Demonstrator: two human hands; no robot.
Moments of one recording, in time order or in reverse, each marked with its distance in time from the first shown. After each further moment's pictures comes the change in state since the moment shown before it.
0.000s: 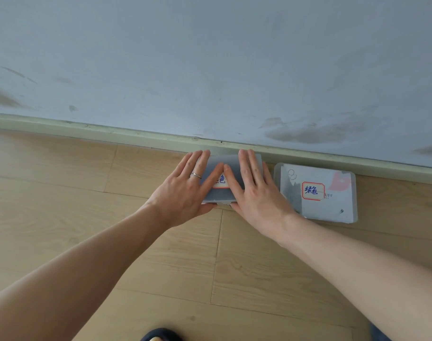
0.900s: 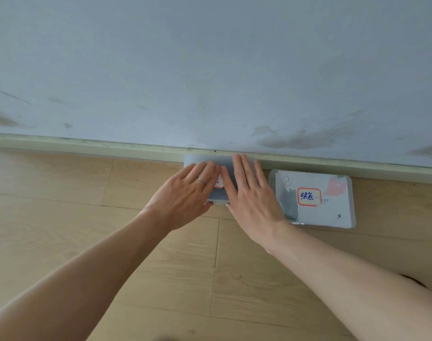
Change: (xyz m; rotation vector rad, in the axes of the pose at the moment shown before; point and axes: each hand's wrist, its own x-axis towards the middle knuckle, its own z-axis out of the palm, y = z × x) left_hand 0.016 -0.001 -0.024 0.229 0.053 0.096; right_hand 0.007 -0.009 -0.009 -0.076 0.032 0.099
